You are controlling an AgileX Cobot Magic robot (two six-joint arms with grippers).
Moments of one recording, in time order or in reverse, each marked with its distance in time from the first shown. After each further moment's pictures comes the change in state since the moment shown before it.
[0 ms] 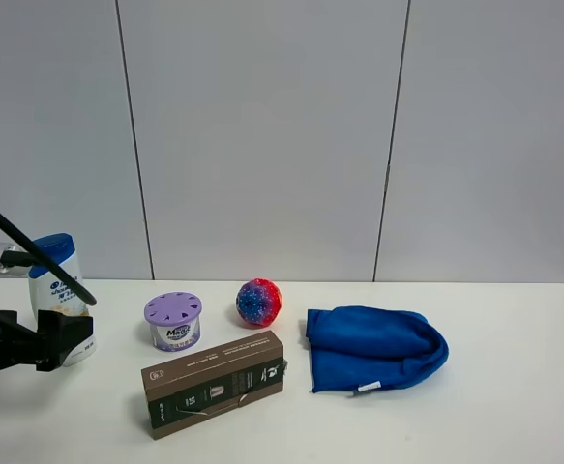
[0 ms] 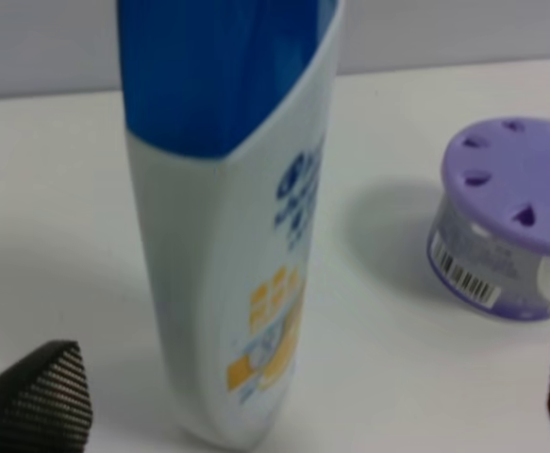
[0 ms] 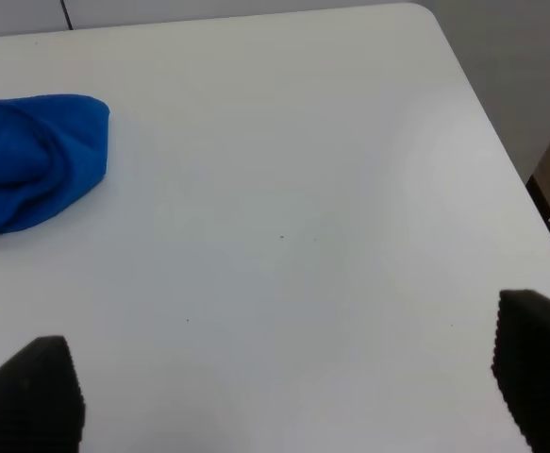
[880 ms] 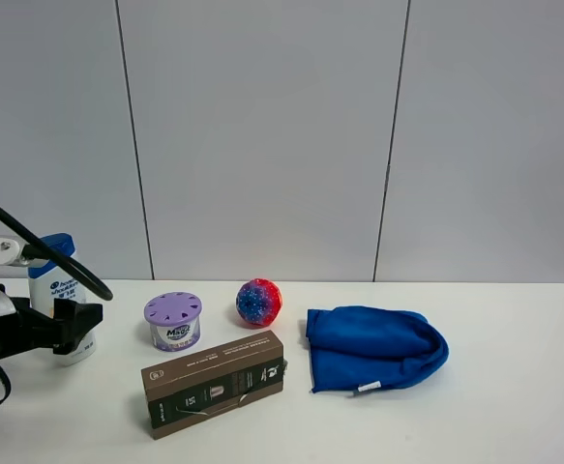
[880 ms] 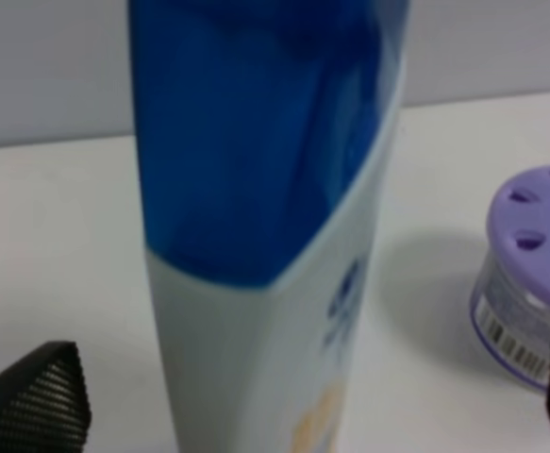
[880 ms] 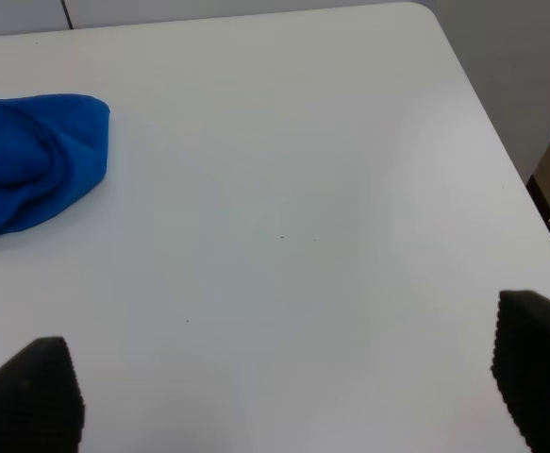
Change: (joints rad) left arm 0.000 0.067 -0.106 -0.020 -0.001 0.022; right arm 0.000 0.000 0.000 0.000 0.000 0.000
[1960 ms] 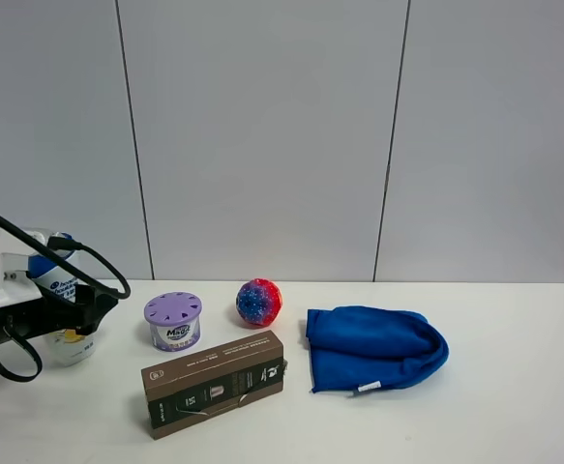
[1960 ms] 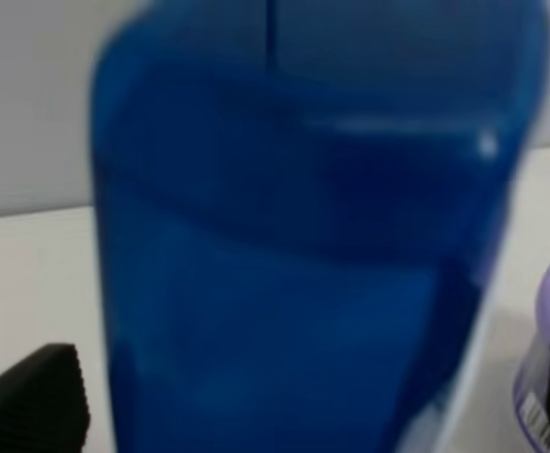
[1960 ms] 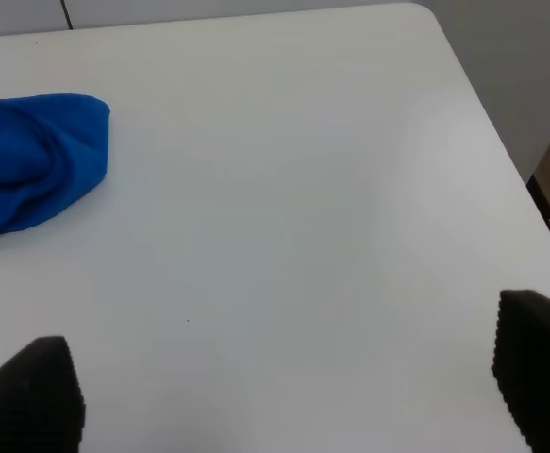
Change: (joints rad) left arm 0.000 0.091 -0.142 0.006 0.000 0.004; right arm 0.000 0.000 0.000 0.000 0.000 0.000
